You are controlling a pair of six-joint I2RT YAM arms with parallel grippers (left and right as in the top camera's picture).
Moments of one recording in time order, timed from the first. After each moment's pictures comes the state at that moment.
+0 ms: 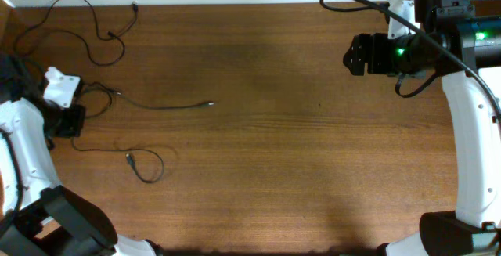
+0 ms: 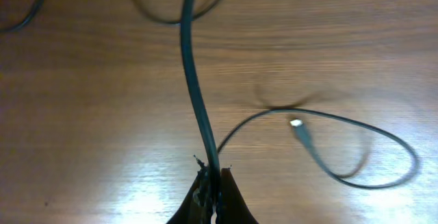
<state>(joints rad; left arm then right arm) 0.58 1.69 1.51 -1.14 0.04 0.65 0.09 1.70 2.06 -1.44 -0.23 0.12</state>
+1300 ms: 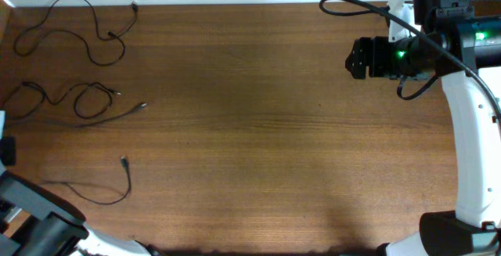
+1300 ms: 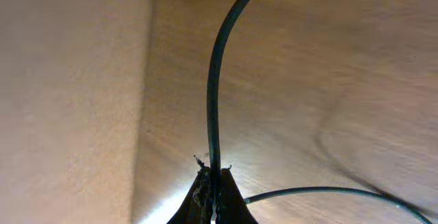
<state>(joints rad) 0.93 1.87 1.47 -0.67 -0.26 0.80 0.09 1.70 2.06 -1.47 -0.21 0.10</state>
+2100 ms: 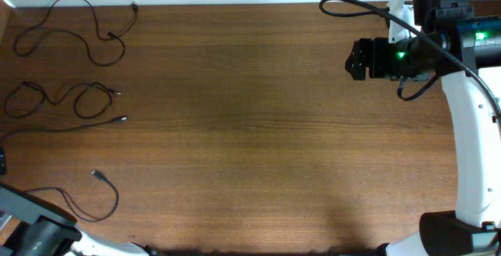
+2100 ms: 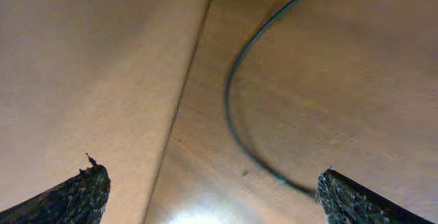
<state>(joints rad) 1.03 1.89 1.47 -0.54 -0.15 0.81 0.09 1.70 2.06 -1.48 -0.21 0.11</state>
